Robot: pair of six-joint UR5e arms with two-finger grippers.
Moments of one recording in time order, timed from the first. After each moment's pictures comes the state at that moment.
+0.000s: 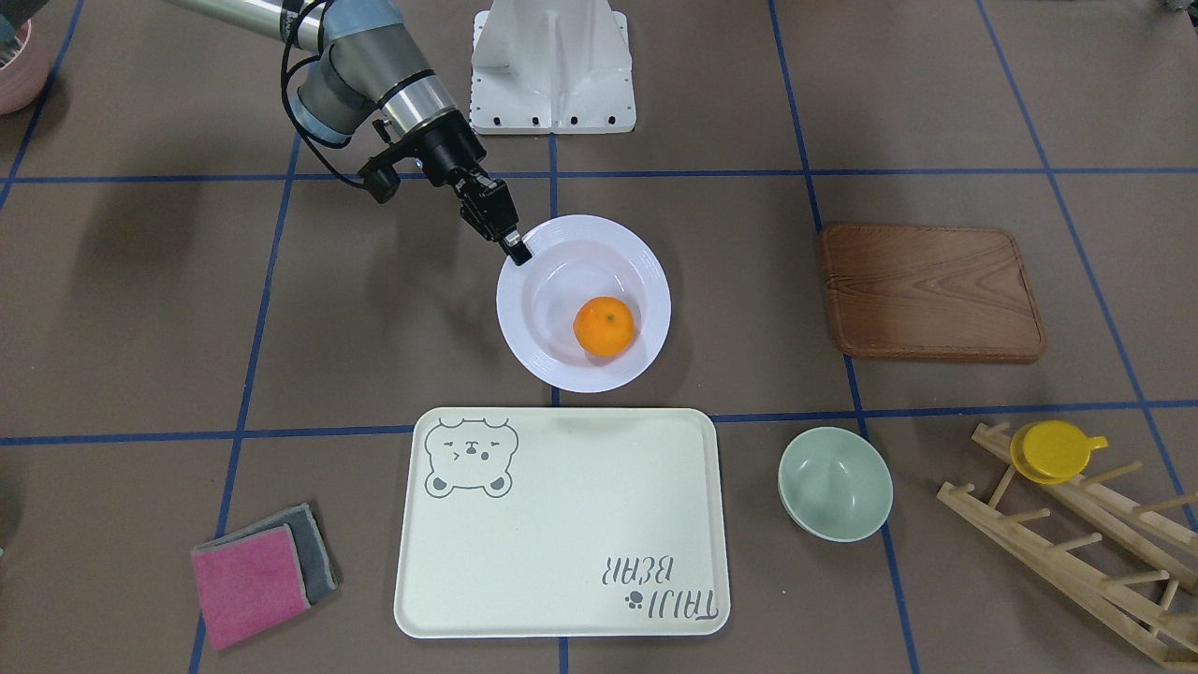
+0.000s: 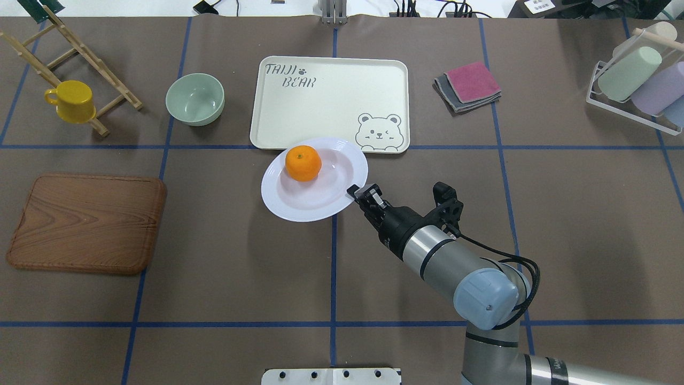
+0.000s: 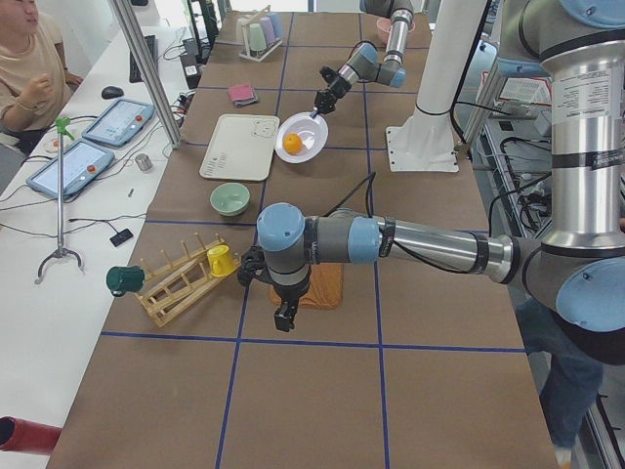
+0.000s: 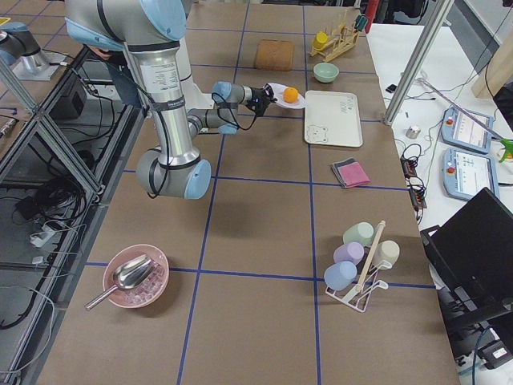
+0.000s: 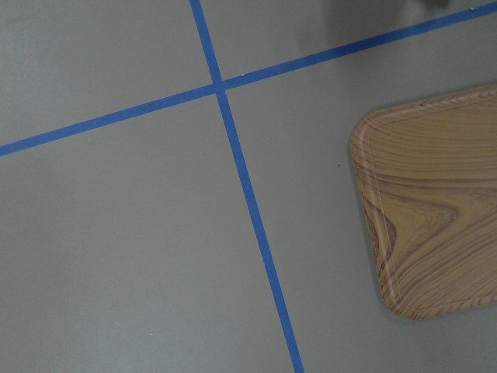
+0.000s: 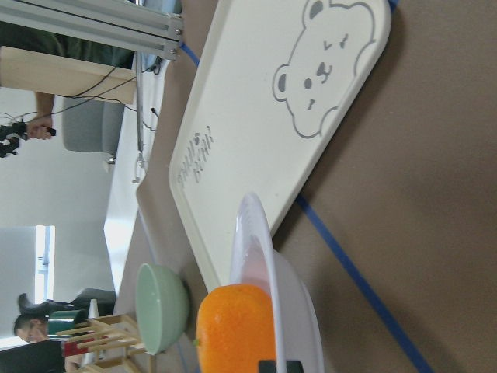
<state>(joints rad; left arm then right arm) -1.55 -1.45 -1.85 -1.40 -2.34 0.28 0.26 -1.18 1.67 -0.44 1.05 2.12</state>
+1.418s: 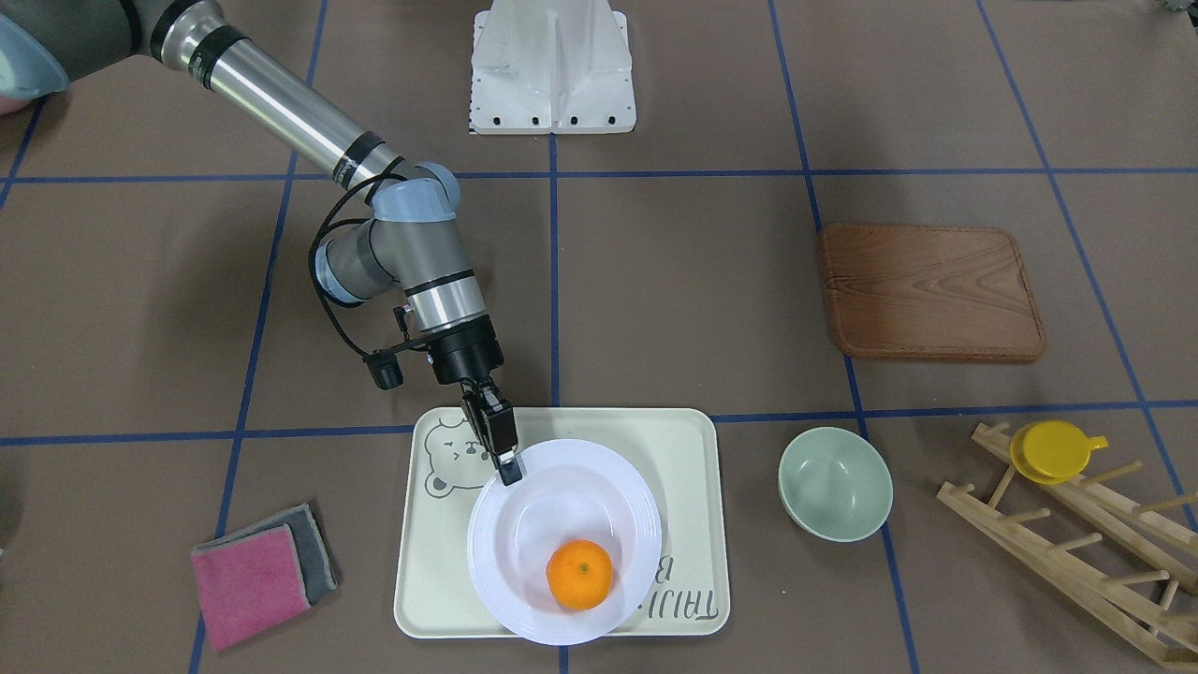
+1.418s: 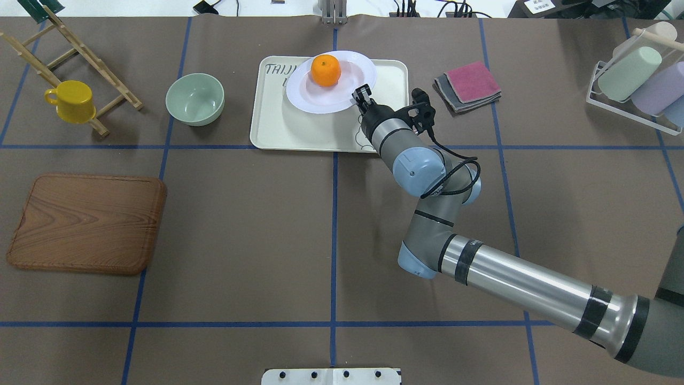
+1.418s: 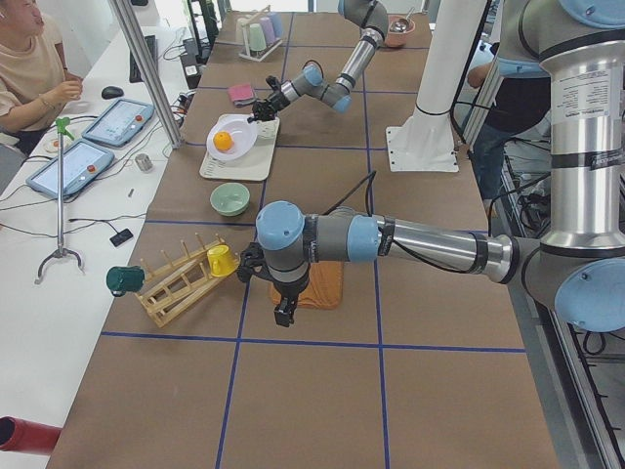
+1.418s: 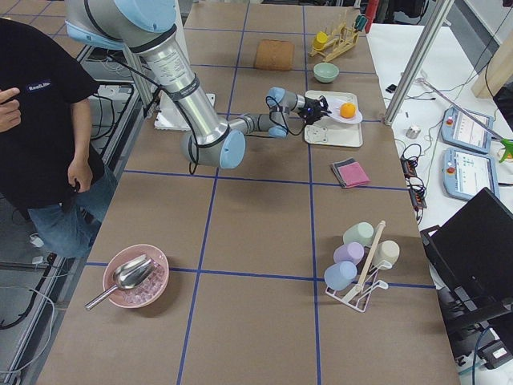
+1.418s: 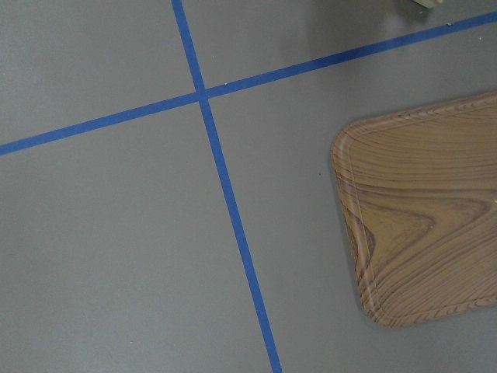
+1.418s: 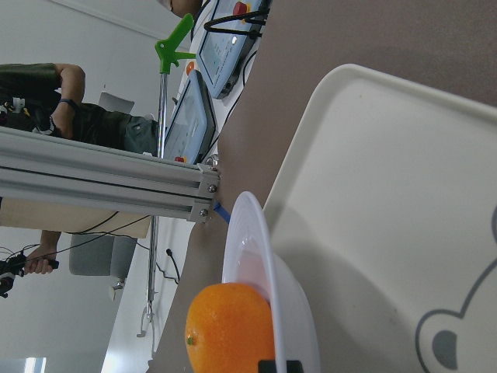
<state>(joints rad) -1.55 -1.46 -1.85 -1.40 -2.37 0.26 0.53 -0.80 1.05 -0.40 1.12 2.15</state>
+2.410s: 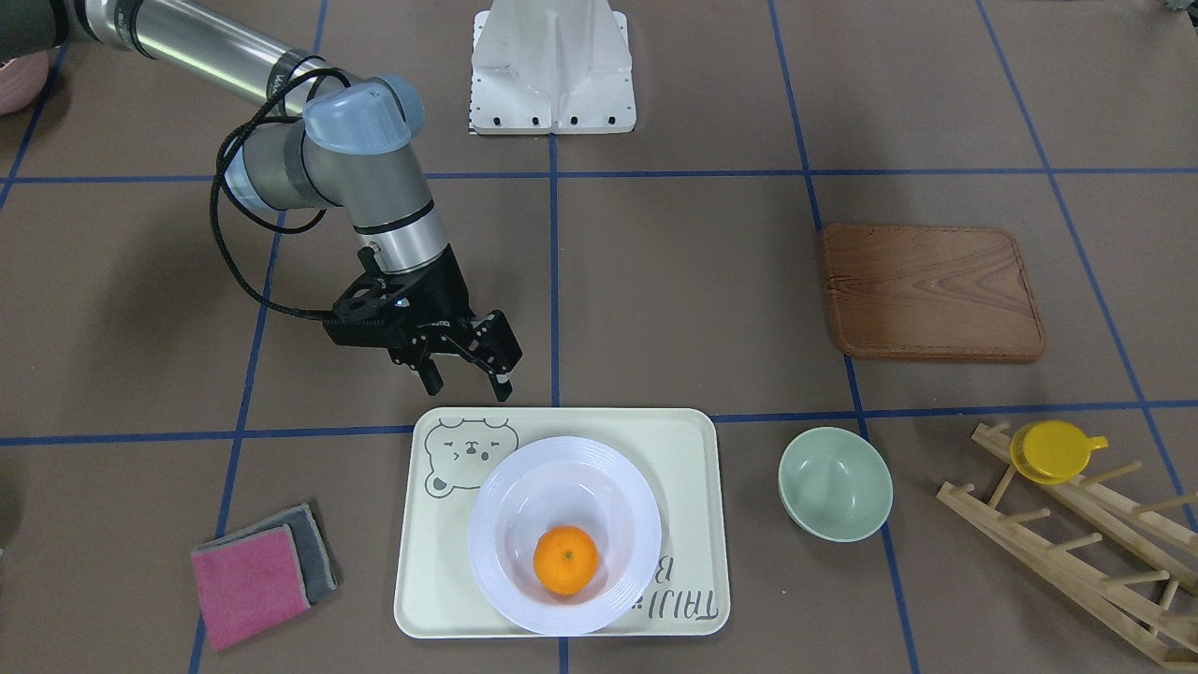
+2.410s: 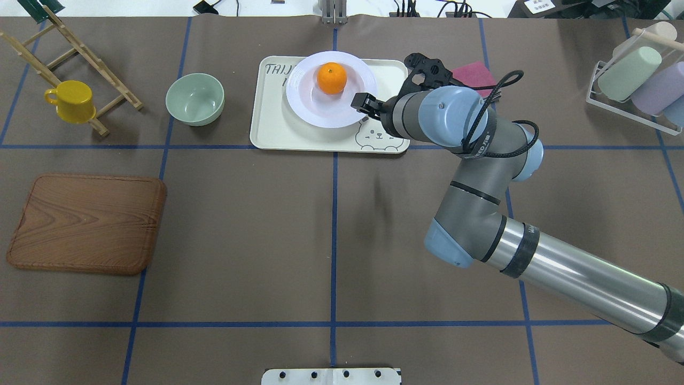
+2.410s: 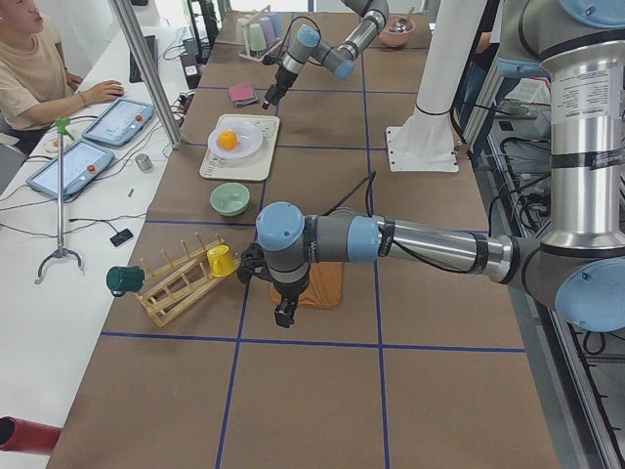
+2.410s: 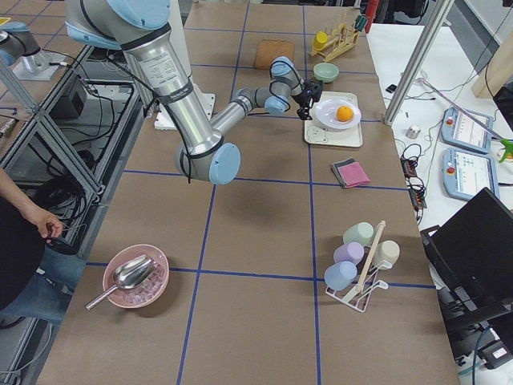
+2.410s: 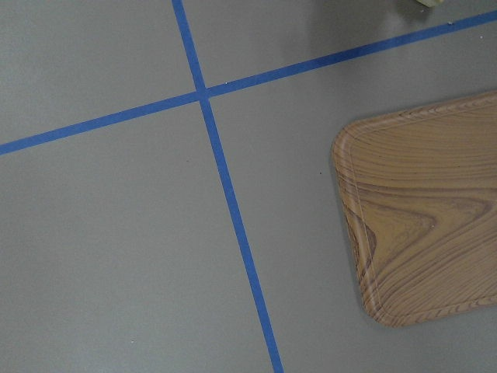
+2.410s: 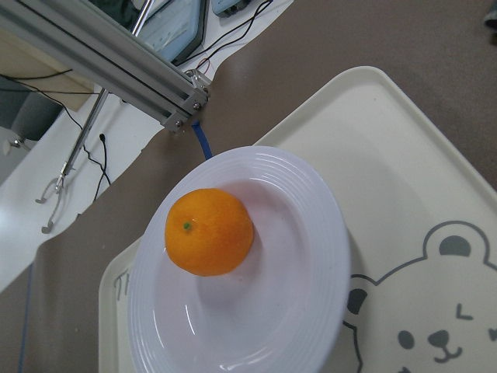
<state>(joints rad) -1.55 -1.46 -1.85 -1.40 -2.37 0.26 0.64 -0.94 1.58 -1.14 1.61 1.51</state>
